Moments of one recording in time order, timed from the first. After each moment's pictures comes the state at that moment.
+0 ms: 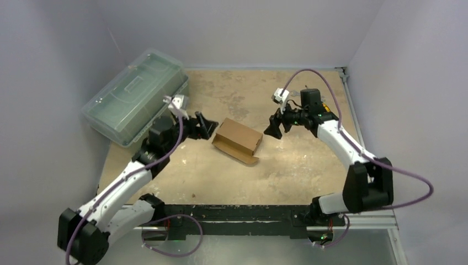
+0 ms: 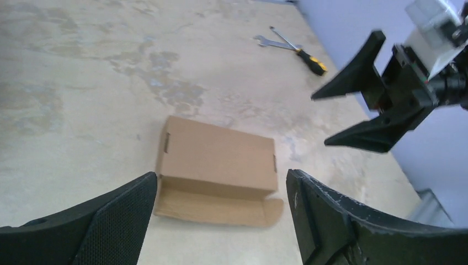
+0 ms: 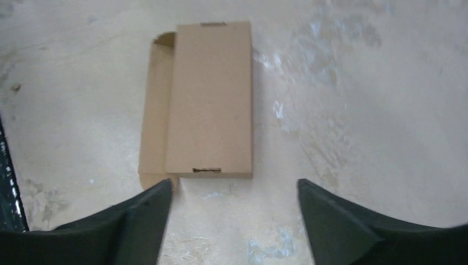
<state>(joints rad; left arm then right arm) -0.48 1.00 0.72 0.04 0.08 -0.44 0.21 1.45 1.01 -0.36 -0.72 -0.43</state>
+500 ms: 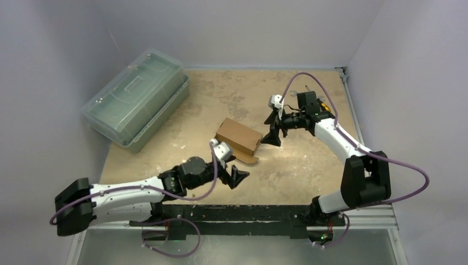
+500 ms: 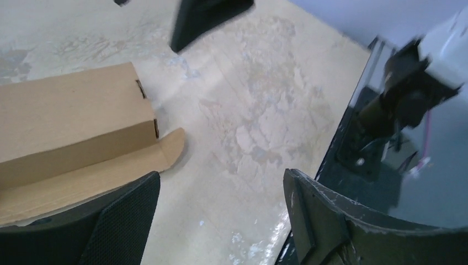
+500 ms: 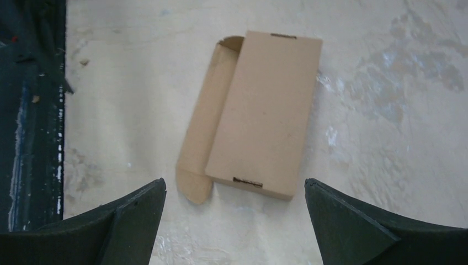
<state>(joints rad) -1.08 0.96 0.44 0.34 -0.06 -0.32 0.22 1.45 1.00 -0.43 -1.01 -0.66</state>
